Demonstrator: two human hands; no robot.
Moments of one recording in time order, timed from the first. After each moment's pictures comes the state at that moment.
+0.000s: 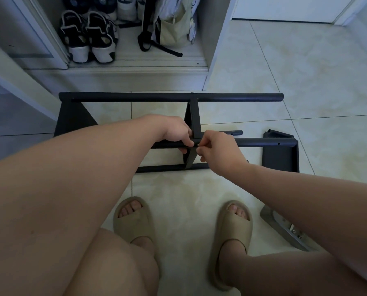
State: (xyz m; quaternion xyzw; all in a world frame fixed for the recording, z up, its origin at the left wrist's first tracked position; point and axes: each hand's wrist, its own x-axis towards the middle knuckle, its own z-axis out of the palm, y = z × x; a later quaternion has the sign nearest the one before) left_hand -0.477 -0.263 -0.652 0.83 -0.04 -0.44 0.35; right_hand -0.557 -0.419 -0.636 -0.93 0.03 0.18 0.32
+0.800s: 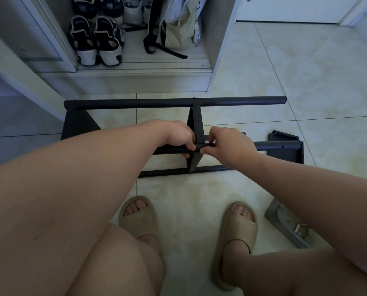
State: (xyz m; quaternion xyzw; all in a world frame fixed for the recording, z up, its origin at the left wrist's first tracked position) left_hand -0.493 -0.262 -0.644 0.82 -0.01 -0.44 0.37; right_hand -0.536 -0.435 -0.641 -0.98 -0.06 0.17 0.12
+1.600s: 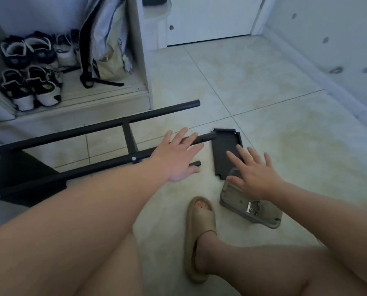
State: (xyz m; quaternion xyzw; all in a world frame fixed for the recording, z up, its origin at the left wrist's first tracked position) left_hand -0.576 -0.423 -0.620 0.91 -0.40 -0.13 -0.05; right_hand -0.682 -0.671 -0.635 -0.98 0.01 0.21 -0.01
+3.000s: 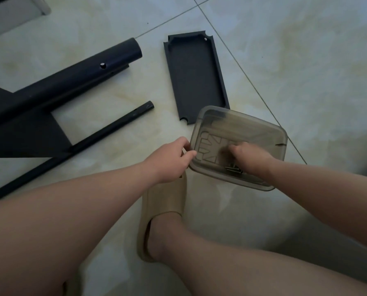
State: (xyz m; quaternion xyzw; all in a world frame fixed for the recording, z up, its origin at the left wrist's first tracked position) left_hand -0.619 -0.567 -0.834 0.81 -0.18 -0.47 0.29; right_hand -0.714 -0.808 -0.886 -0.92 0.05 0.39 0.03
